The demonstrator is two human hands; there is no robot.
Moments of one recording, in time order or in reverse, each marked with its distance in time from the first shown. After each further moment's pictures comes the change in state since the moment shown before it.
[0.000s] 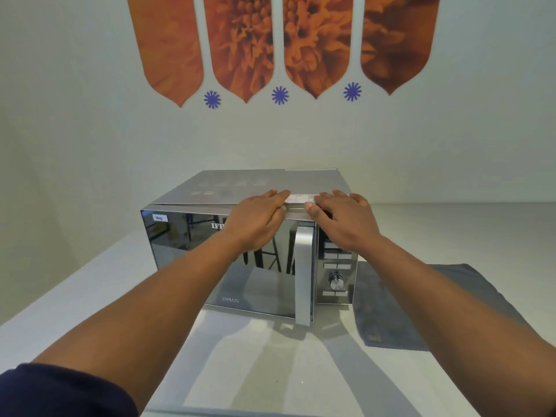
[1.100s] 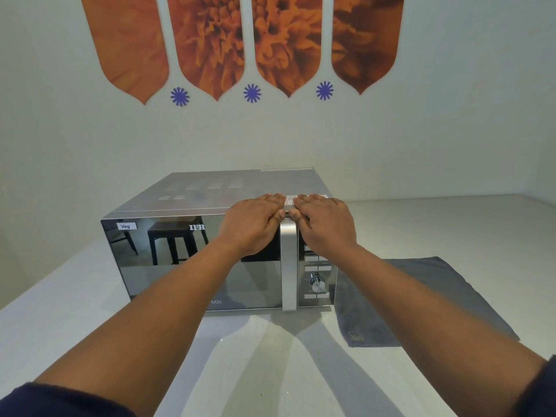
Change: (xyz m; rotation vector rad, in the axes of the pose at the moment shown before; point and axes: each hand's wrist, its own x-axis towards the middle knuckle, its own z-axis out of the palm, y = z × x) left_hand 0.026 0.019 0.023 0.019 0.019 0.058; right_hand -0.004 -0.002 0.019 -0.093 0.139 0.062
